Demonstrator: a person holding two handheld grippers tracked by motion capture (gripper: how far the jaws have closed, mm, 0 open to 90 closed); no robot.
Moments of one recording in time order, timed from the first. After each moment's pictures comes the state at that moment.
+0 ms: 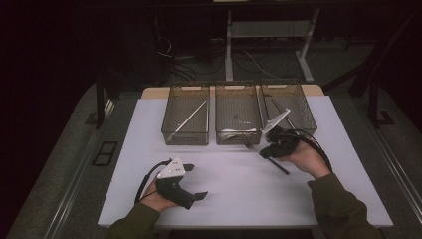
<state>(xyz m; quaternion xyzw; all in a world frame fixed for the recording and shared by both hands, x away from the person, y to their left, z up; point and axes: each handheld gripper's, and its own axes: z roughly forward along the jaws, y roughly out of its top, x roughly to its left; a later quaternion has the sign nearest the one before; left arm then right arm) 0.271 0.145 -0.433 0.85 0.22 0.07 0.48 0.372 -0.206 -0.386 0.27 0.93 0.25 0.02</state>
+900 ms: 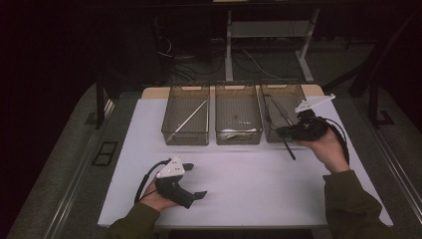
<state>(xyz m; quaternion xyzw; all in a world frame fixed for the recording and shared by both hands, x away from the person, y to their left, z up) 0.273 0.147 -0.434 0.84 0.22 0.07 0.49 0.376 -0.271 -0.347 0.35 0.85 0.40 0.07</state>
